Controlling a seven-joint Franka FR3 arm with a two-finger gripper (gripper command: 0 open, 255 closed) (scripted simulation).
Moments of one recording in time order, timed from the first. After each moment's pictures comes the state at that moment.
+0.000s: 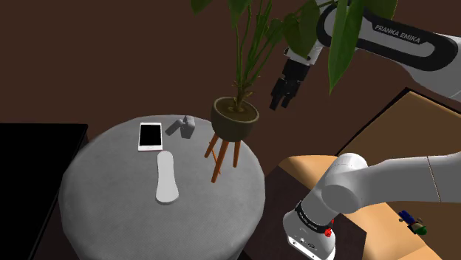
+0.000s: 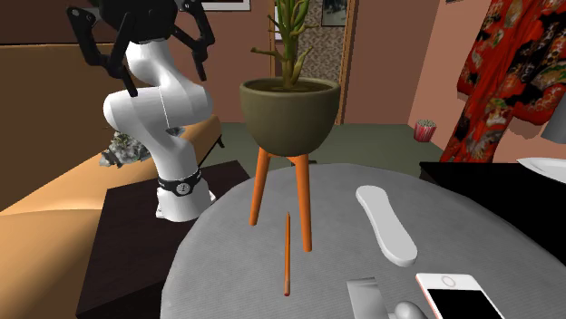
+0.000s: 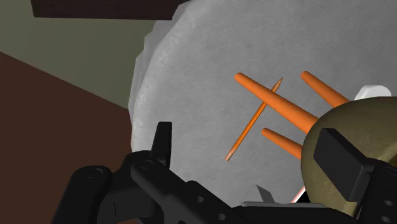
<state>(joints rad) 0.02 -0.75 -0.07 -2.32 0.11 1.52 0.00</state>
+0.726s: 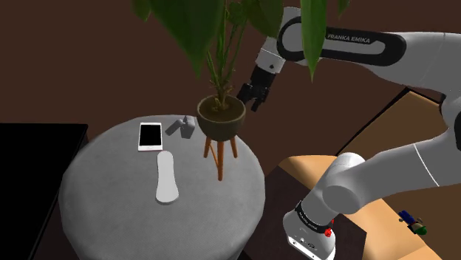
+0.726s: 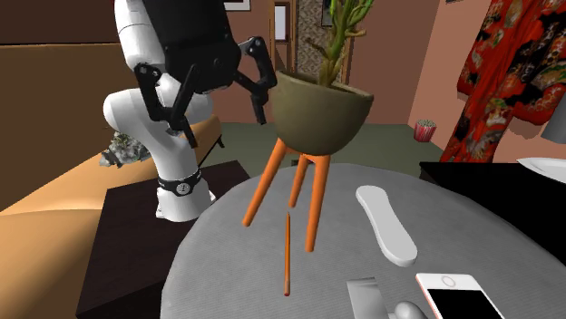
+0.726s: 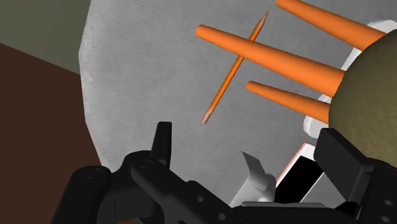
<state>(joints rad) 0.05 -0.54 0.00 -2.33 0.20 1.81 0.08</state>
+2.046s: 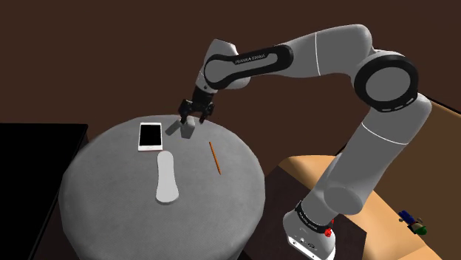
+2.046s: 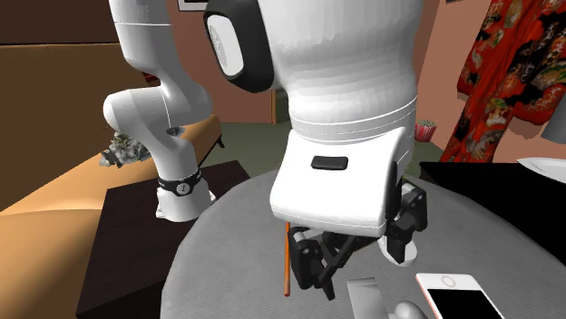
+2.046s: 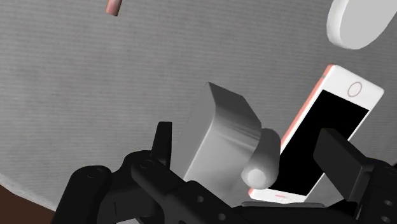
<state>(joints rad) 0.11 0.08 0.11 -2.07 0.25 2.25 0.23</state>
